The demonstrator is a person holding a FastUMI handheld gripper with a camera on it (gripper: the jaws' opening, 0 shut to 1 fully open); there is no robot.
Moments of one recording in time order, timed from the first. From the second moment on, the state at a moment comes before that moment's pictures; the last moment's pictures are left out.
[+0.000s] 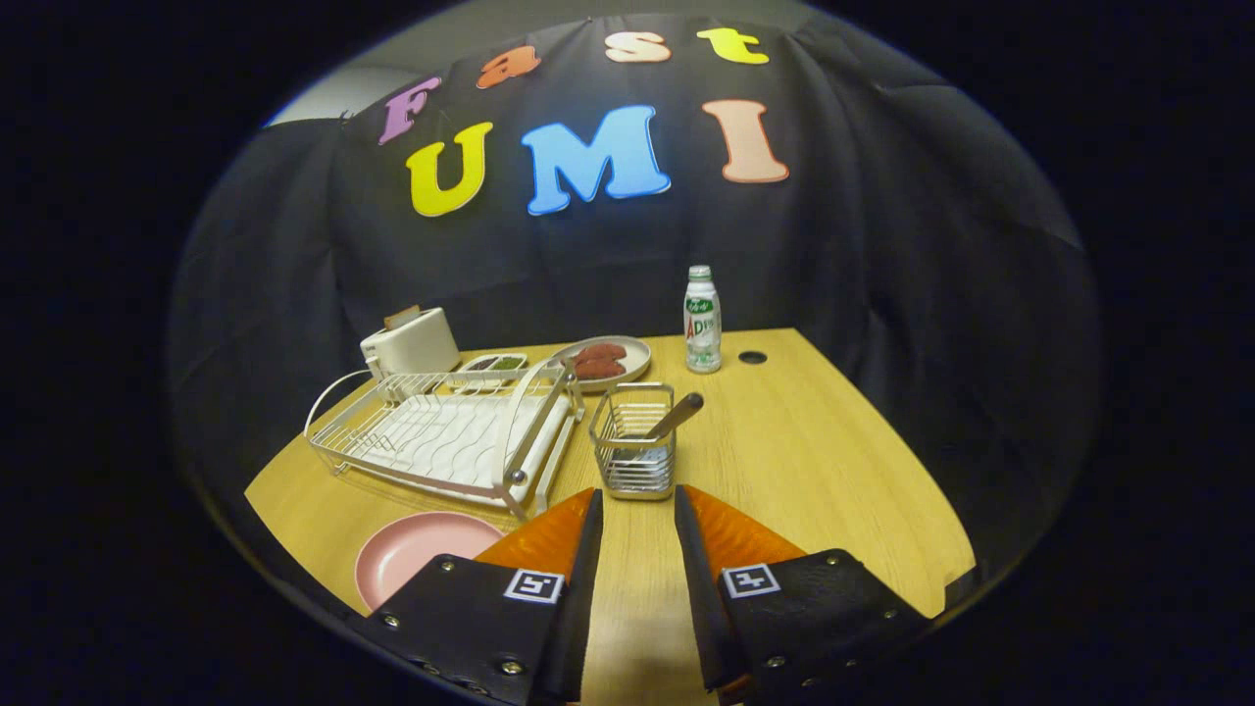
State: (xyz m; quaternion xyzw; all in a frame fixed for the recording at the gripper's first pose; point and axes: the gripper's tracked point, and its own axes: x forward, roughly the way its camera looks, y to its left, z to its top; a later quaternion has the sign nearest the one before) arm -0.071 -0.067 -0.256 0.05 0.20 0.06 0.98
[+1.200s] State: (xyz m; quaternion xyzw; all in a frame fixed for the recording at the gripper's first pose) arm 0.047 -0.078 -0.271 0.08 0.08 0.07 0.99
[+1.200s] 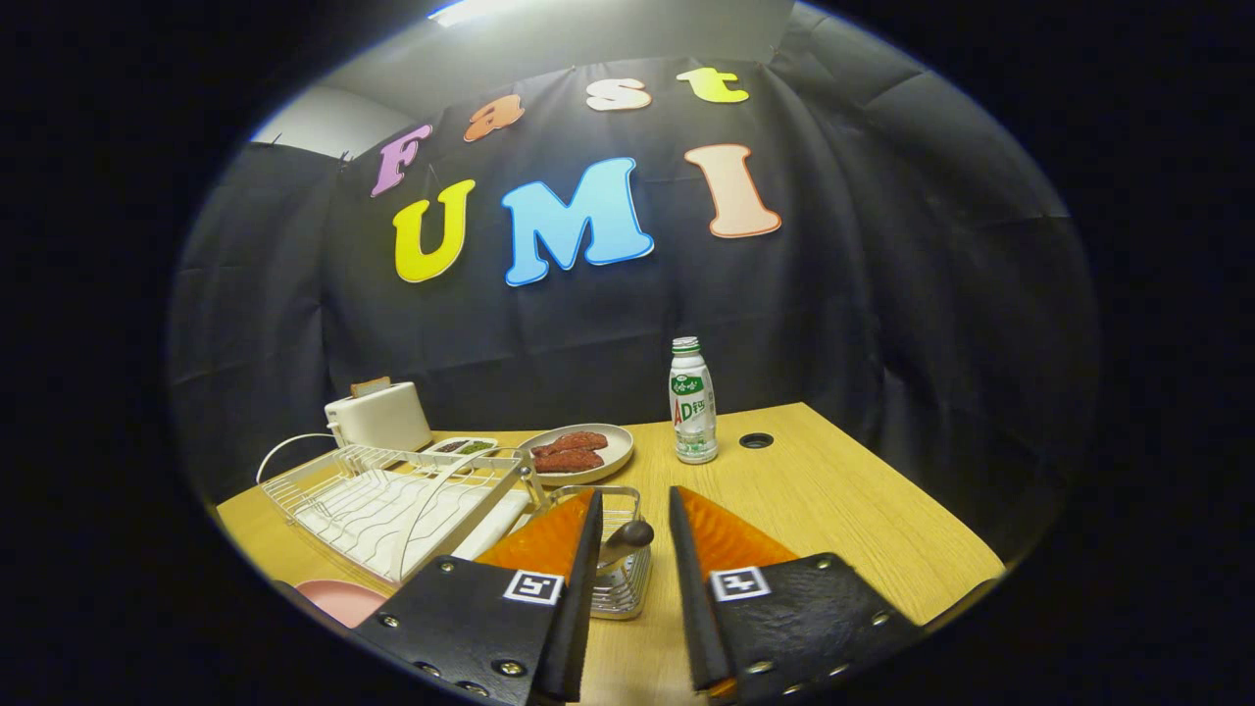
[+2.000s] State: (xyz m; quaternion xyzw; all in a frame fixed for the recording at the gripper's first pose) arm 0.050 -0.049 -0.251 0.05 0.12 0.06 0.99
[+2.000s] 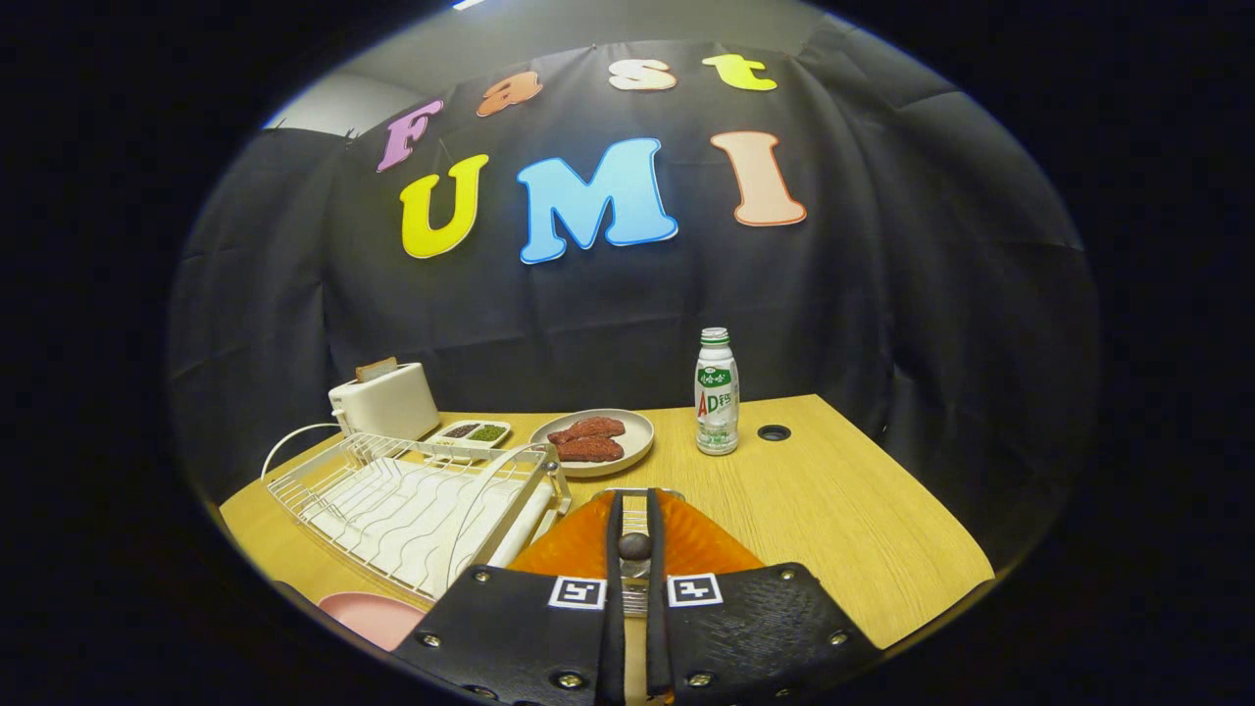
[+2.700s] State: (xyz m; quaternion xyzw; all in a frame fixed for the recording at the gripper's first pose) arm 0.051 -0.050 -0.155 0.01 0.09 0.05 0.99
